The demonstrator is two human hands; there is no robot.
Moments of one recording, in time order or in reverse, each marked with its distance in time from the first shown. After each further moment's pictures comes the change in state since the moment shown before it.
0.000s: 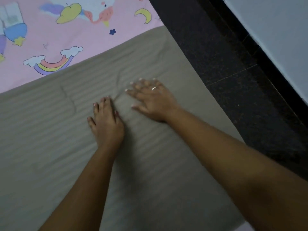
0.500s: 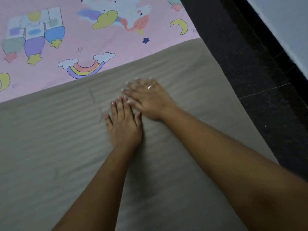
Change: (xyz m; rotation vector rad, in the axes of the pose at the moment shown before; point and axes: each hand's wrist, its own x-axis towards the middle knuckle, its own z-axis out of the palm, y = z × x) left_hand 0.042 -0.021 0.008 0.220 0.003 0.004; right_hand 0.092 -0.041 -0.001 0.060 -0.066 -0.101
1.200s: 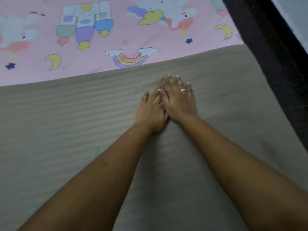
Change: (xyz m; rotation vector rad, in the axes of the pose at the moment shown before) left_hand 0.036 -0.049 -0.020 0.155 -0.141 0.453; right_hand 0.017 -0.057 0.019 0.163 0.161 0.344
